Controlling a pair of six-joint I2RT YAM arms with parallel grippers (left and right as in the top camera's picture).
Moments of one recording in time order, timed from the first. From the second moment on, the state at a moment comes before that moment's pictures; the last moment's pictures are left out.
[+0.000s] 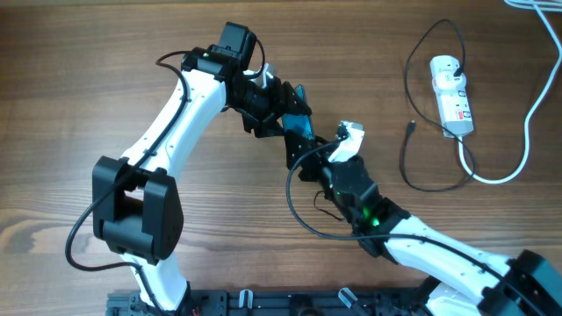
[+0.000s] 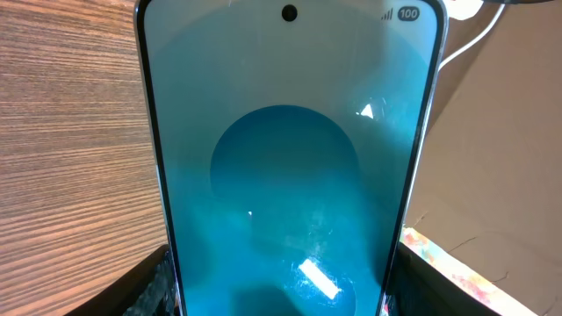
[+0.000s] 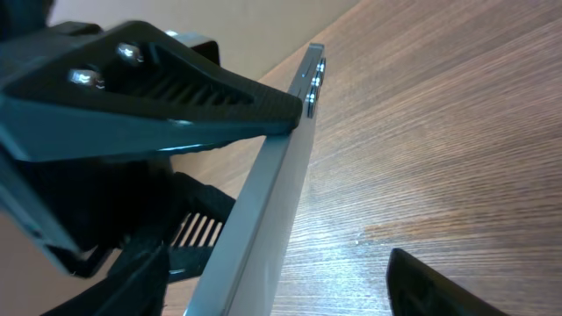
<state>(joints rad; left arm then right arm) -0.34 1.93 1.61 -1.01 0.75 -0.70 0.76 1.37 0.47 0.61 0.23 0.91</state>
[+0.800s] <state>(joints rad) -0.36 1.93 1.61 -1.01 0.72 -0.70 0.76 1.44 0.54 0.61 0.23 0.95</state>
